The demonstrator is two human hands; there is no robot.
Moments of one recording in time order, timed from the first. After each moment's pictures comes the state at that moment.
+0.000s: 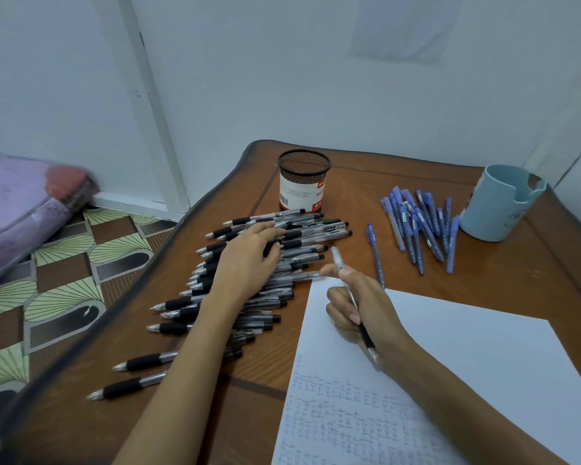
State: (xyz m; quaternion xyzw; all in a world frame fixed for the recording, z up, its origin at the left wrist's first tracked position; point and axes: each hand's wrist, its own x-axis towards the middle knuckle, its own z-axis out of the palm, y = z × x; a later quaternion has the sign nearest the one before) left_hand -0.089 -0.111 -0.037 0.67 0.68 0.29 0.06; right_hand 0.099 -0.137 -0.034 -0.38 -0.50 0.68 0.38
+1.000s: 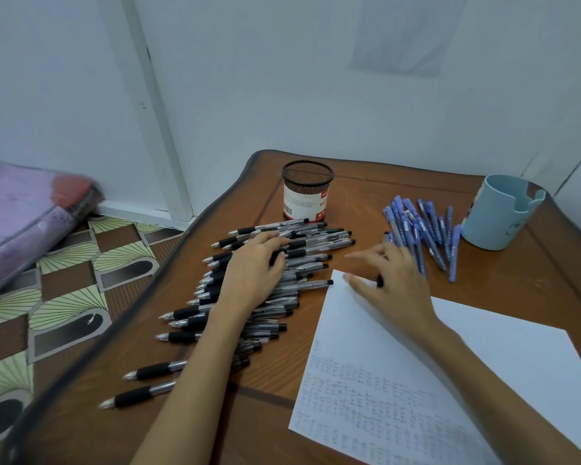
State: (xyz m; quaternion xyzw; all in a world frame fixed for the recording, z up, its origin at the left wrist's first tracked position) left_hand -0.088 -0.112 -0.035 0.67 0.68 0.29 0.06; right_hand 0.131 -0.087 -0.044 -0.50 -0.80 0.07 0.32
